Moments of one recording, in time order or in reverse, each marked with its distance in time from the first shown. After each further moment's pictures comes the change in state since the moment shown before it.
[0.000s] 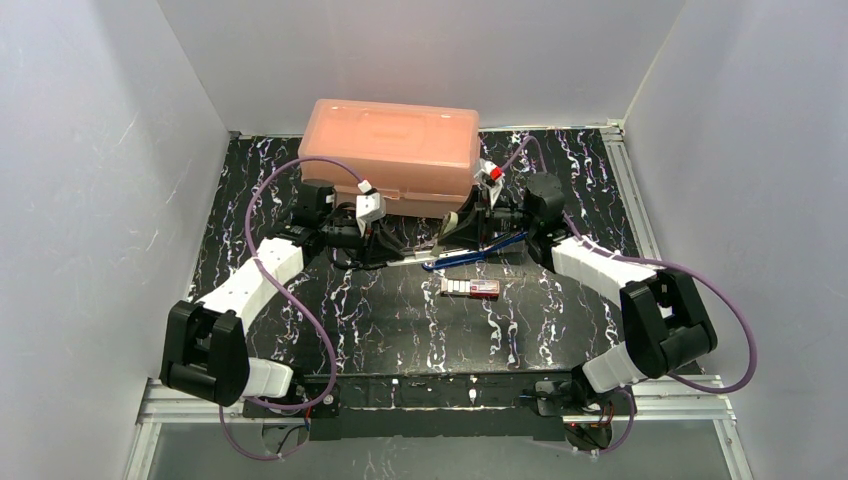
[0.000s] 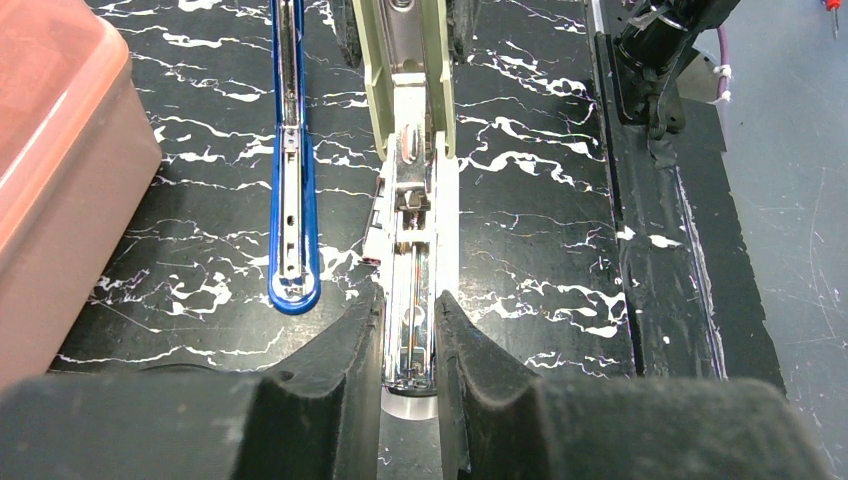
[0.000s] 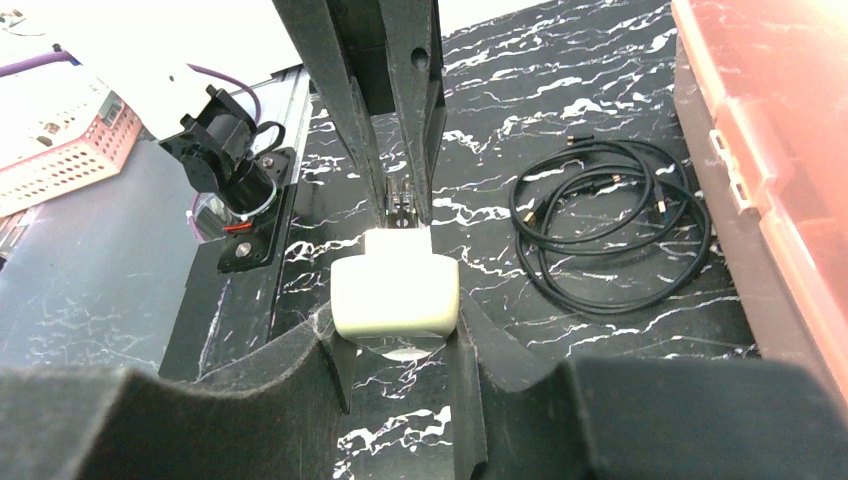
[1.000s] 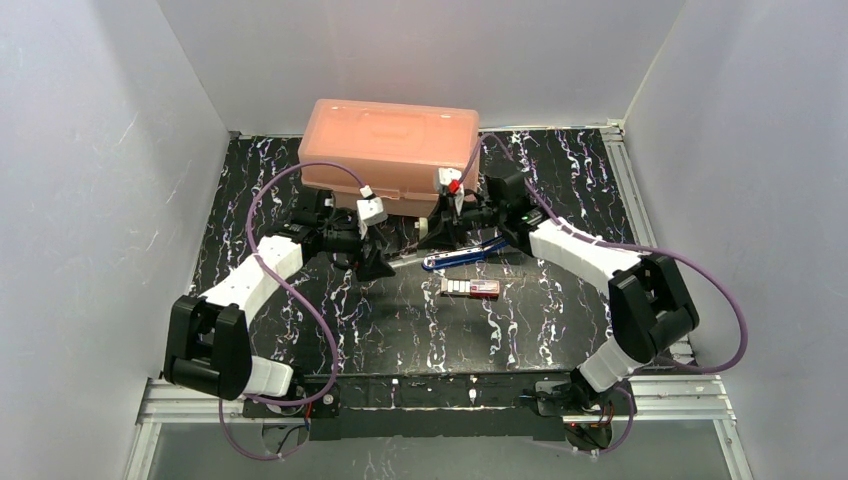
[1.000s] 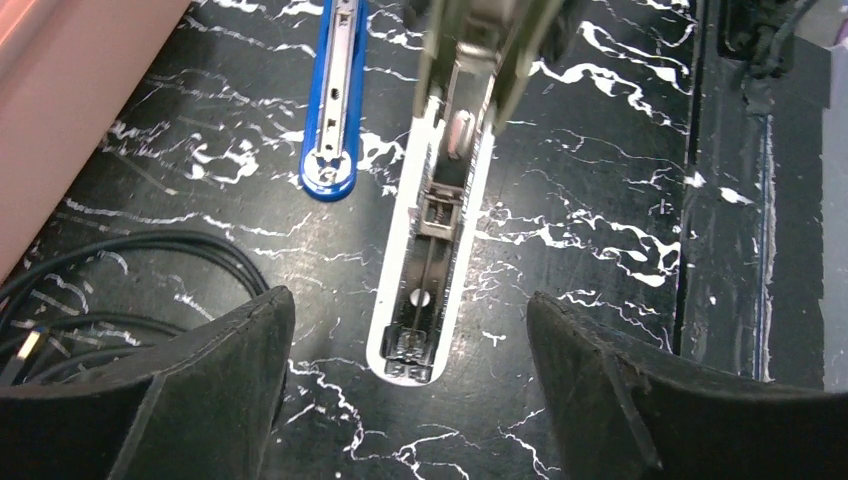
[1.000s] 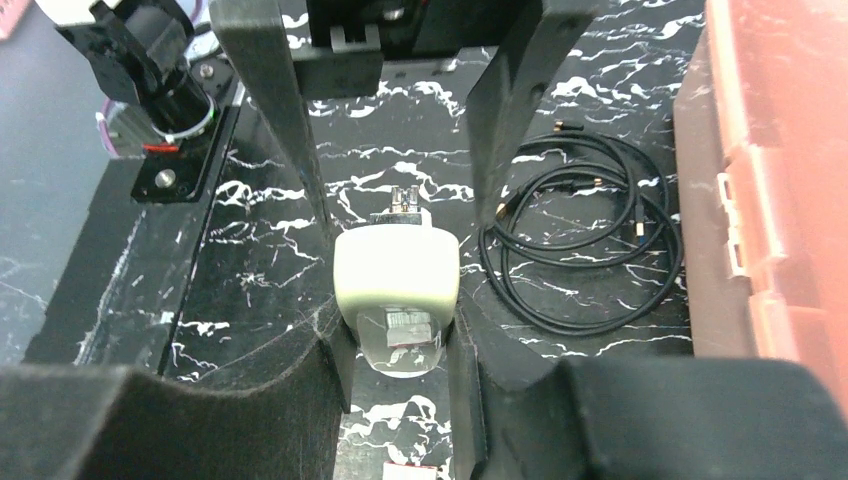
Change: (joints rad) left arm 0.022 0.027 -0.011 -0.122 -0.159 0.045; right arm 0.134 0.094 0.219 -0.415 0.085 -0.455
